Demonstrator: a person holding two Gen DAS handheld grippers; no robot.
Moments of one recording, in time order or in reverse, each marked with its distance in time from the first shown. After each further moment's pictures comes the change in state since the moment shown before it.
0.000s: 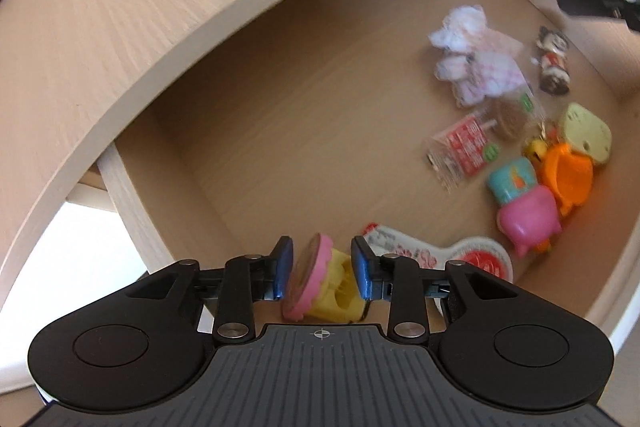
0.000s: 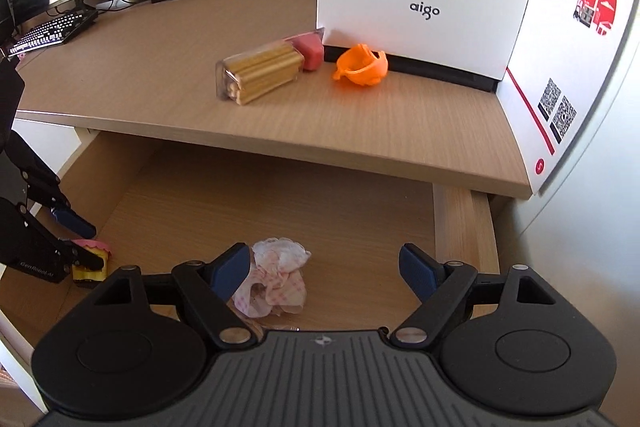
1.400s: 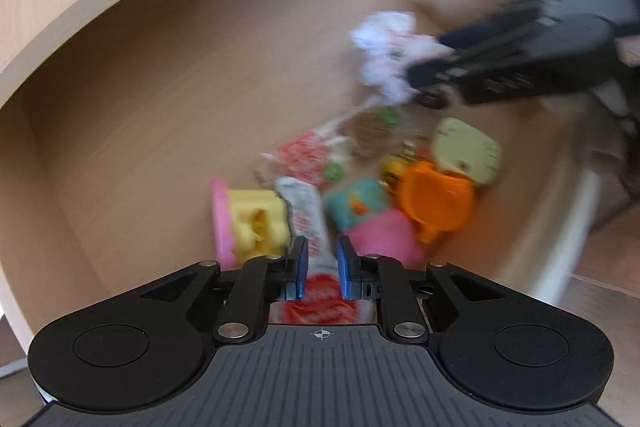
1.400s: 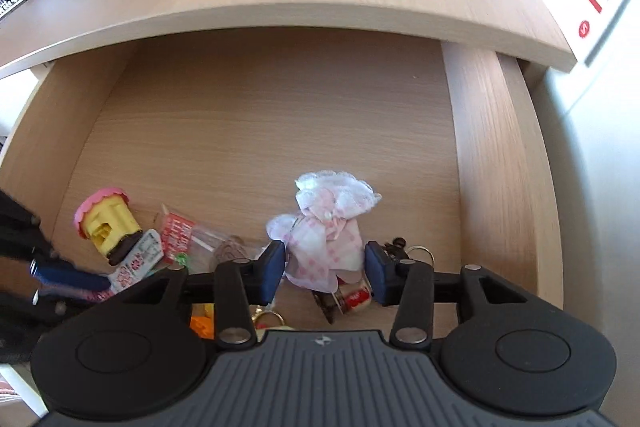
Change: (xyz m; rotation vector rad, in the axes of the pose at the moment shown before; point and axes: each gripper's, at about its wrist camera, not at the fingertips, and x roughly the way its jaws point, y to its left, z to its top) left arm 0.012 -0.071 0.016 -0.017 -0.026 -0.244; right arm 0.044 -0.014 -0.034 0.103 0.305 0.026
